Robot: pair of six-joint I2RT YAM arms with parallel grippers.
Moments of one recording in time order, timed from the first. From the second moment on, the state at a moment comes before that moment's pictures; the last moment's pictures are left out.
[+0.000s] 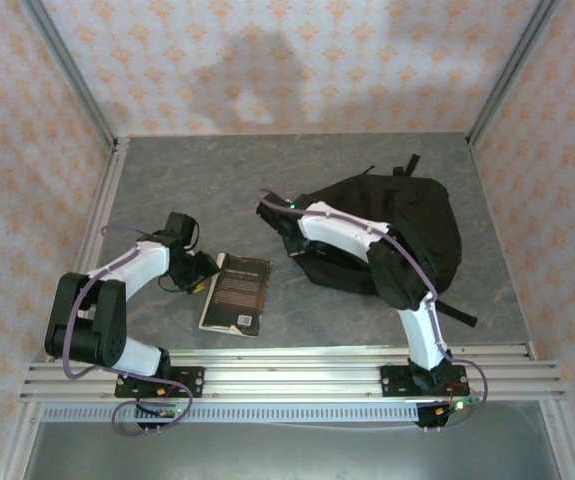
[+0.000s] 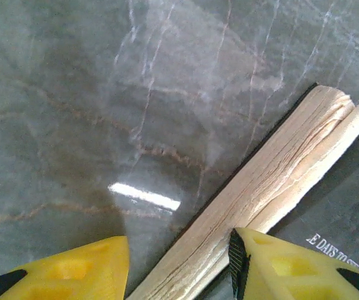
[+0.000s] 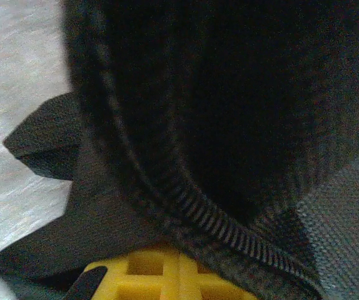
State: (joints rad) left arm -0.10 1.44 0.73 -0.63 0.23 -0.79; right arm 0.79 2.07 1.64 -1.03 0.42 0.58
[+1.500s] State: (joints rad) left arm -0.15 1.52 0.77 -0.68 0.27 -0.65; right arm 0.86 2.09 1.49 -0.67 -0.38 0.81
